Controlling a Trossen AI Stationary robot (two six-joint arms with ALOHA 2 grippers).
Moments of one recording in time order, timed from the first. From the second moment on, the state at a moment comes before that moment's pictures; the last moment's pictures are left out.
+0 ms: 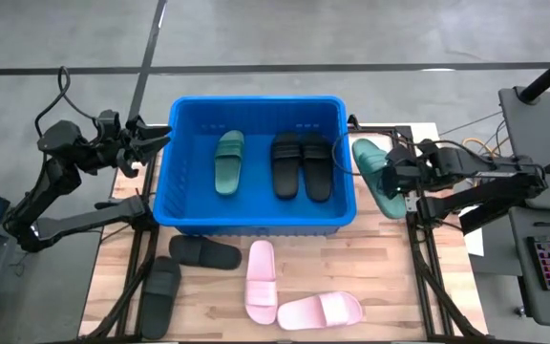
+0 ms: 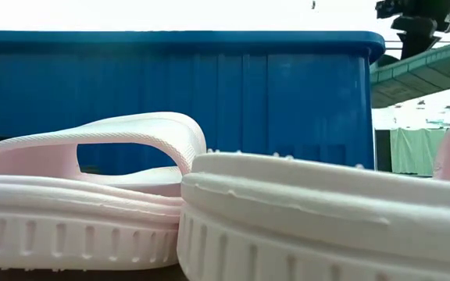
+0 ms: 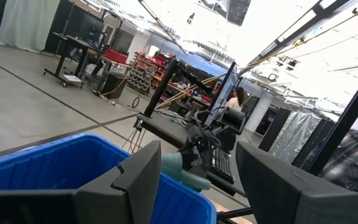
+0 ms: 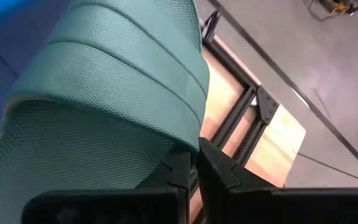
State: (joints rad) left arm 0.52 0.54 1.01 -0.35 0.24 -0.49; right arm 0.03 0.98 1.11 -1.57 0.65 0.76
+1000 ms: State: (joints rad) left arm 0.52 0.54 1.01 -0.35 0.24 -0.48; right arm 0.03 1.26 1.63 -1.42 0.82 0.85
